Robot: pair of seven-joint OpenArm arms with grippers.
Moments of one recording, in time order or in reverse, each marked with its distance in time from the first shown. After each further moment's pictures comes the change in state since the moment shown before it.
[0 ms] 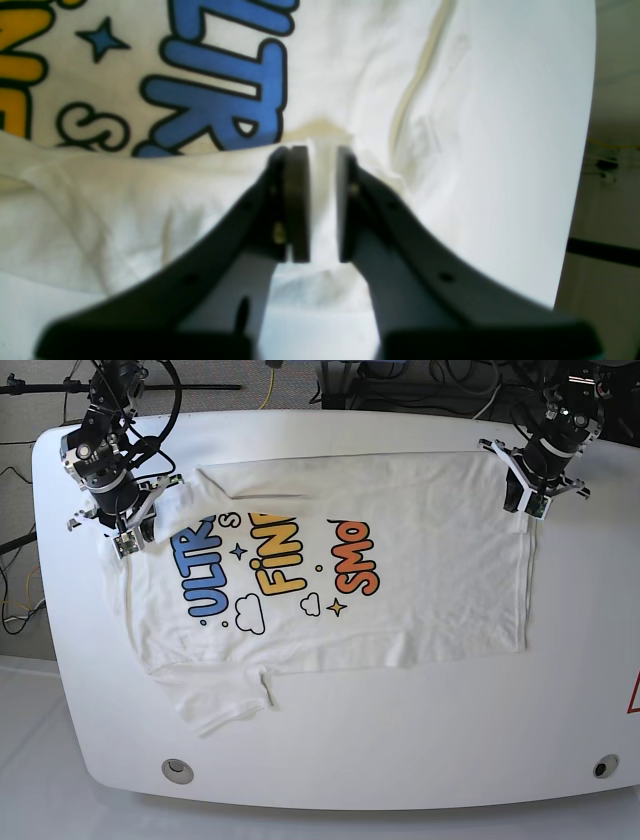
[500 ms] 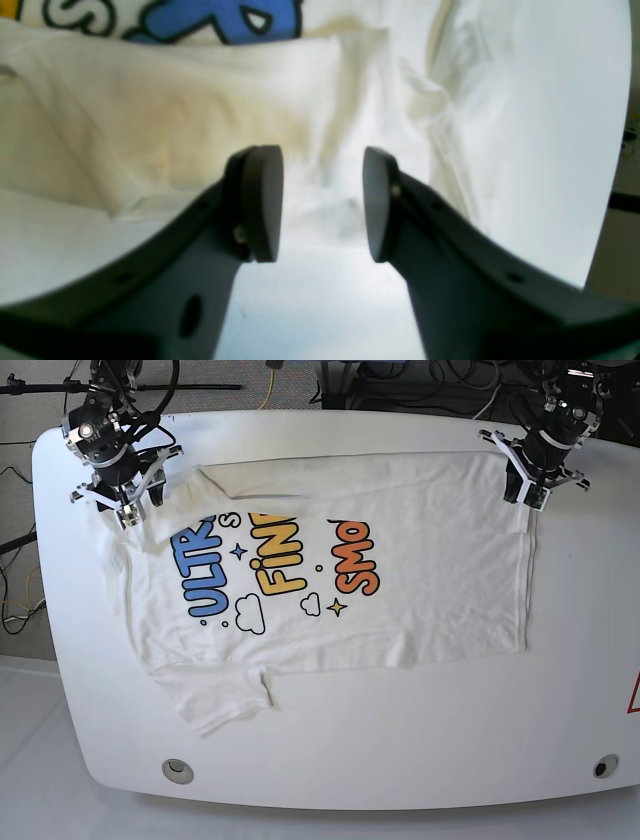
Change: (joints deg) left arm 0.9 0.0 0.0 -0.1 0.7 0.0 -0.7; right arm -6.2 0.4 0.2 -0.5 0.0 -0.2 1.4
